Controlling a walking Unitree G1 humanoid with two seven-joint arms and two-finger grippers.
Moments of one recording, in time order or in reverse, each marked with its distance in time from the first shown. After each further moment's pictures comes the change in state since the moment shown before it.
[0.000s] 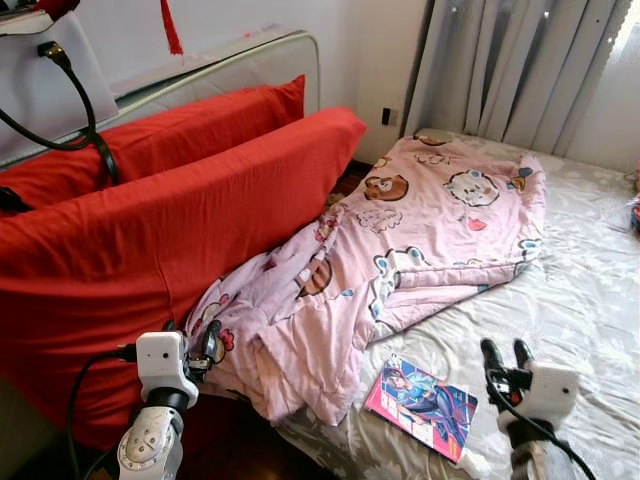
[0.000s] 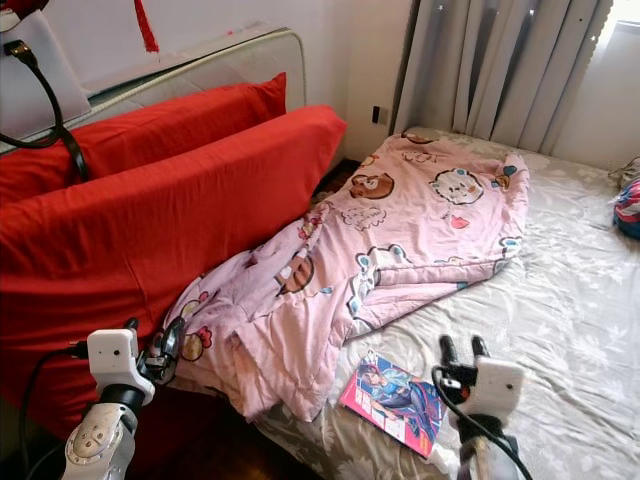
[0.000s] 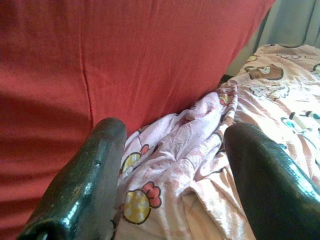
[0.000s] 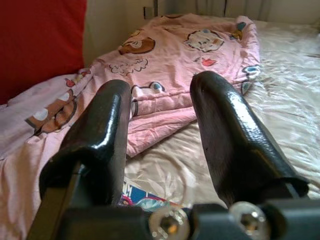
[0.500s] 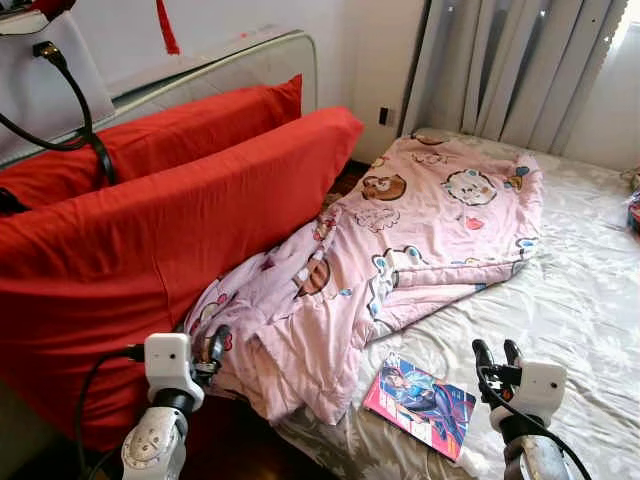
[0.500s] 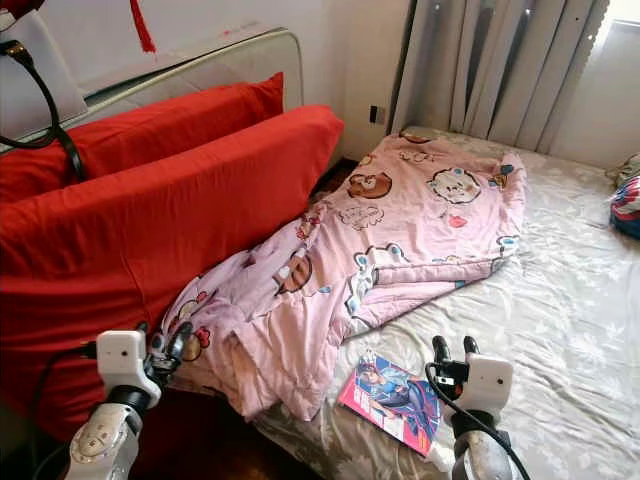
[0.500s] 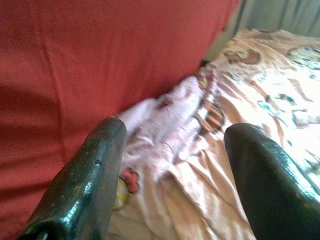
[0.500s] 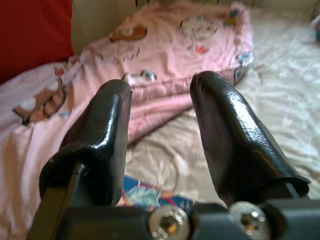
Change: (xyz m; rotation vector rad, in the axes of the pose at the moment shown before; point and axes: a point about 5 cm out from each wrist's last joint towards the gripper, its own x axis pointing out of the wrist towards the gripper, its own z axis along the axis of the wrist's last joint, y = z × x) left arm 0.002 -0.008 -0.013 -0.040 0.086 -0.093; right arm 0.005 -0.003 -0.004 -0.015 0.016 -0.033
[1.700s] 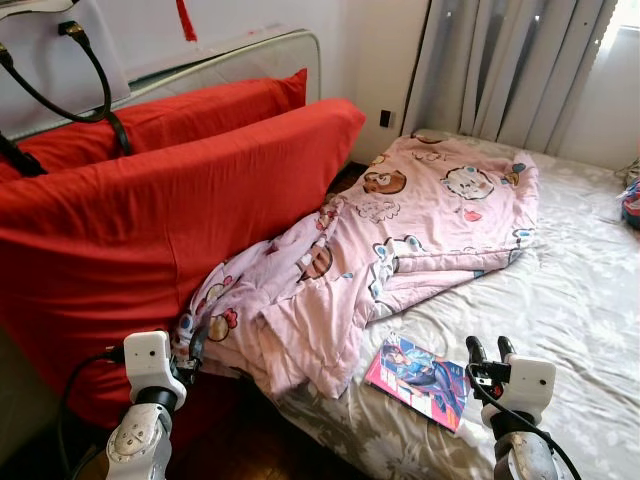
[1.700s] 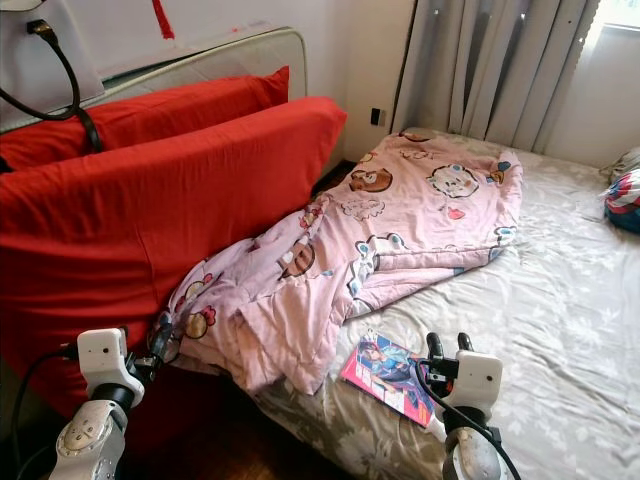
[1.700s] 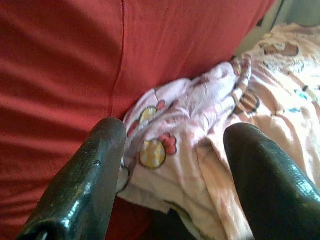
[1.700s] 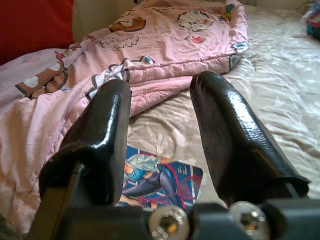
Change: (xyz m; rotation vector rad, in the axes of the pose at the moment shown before) left arm -0.003 0.029 -0.003 0.000 0.023 0.146; right arm -0.001 0.009 -0.010 -0.016 0.039 -0.007
